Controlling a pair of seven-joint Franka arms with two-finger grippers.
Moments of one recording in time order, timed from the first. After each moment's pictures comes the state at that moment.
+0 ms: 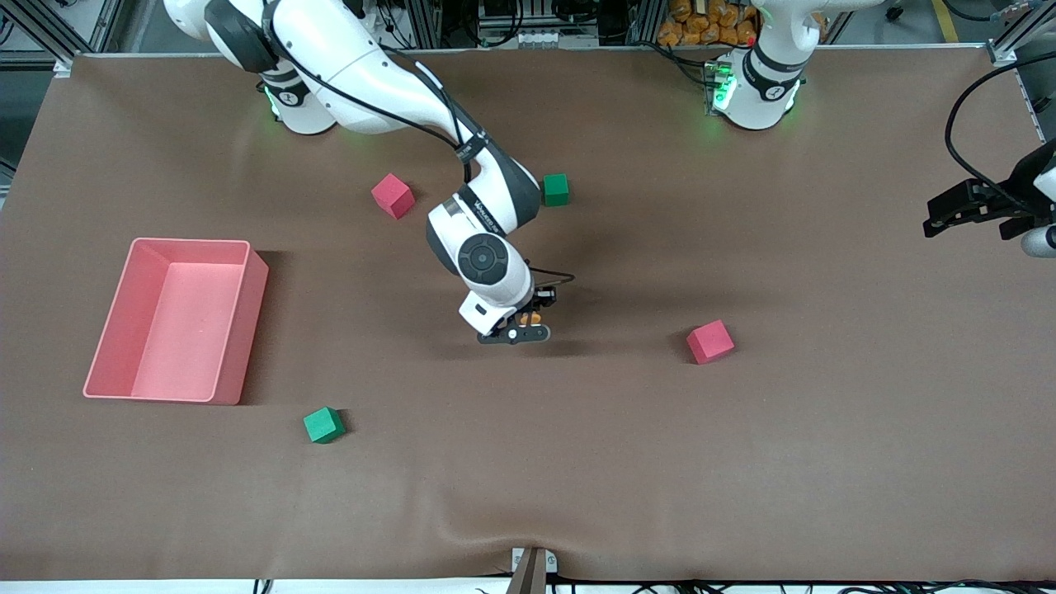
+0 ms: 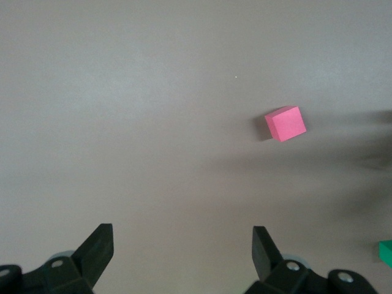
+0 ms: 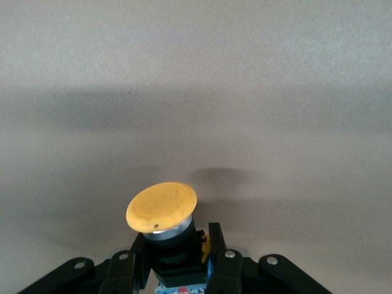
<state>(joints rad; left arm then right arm) 0.01 0.04 0.00 -1.56 0.01 1.57 0.06 0.71 0.86 0.02 -1.34 0.22 2.18 0.61</state>
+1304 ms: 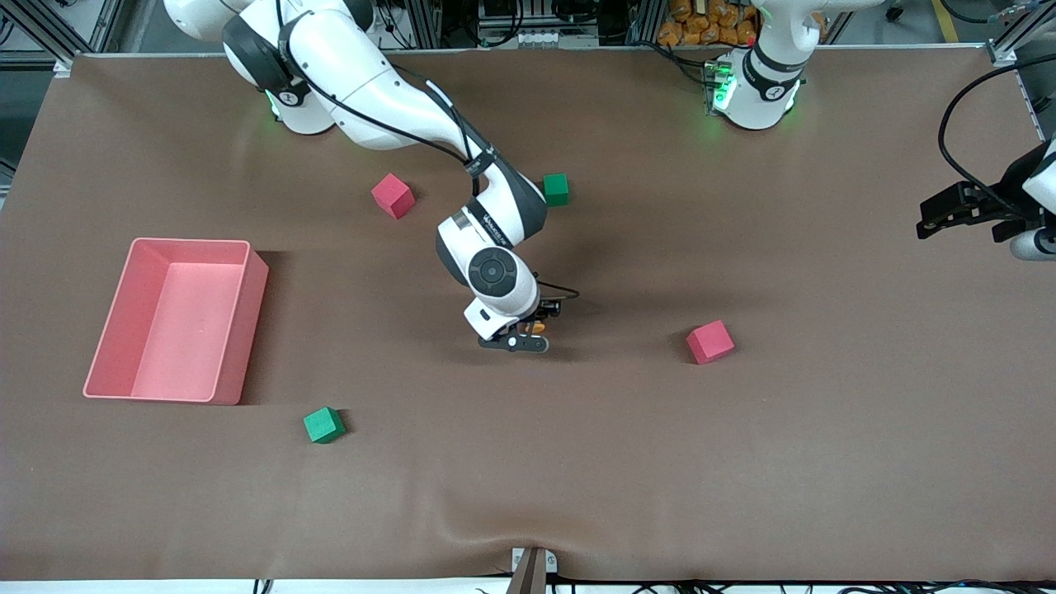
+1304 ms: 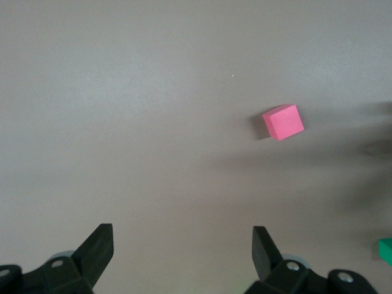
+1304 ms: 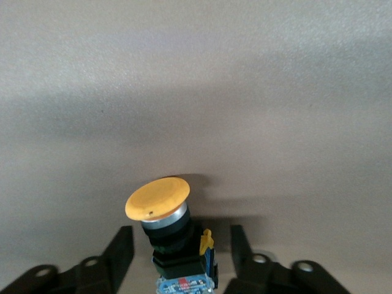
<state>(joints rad) 0.00 0.04 0.00 -1.56 0.01 1.57 0.06 0.71 0.93 0.01 -1.27 0.22 2.17 0.70</state>
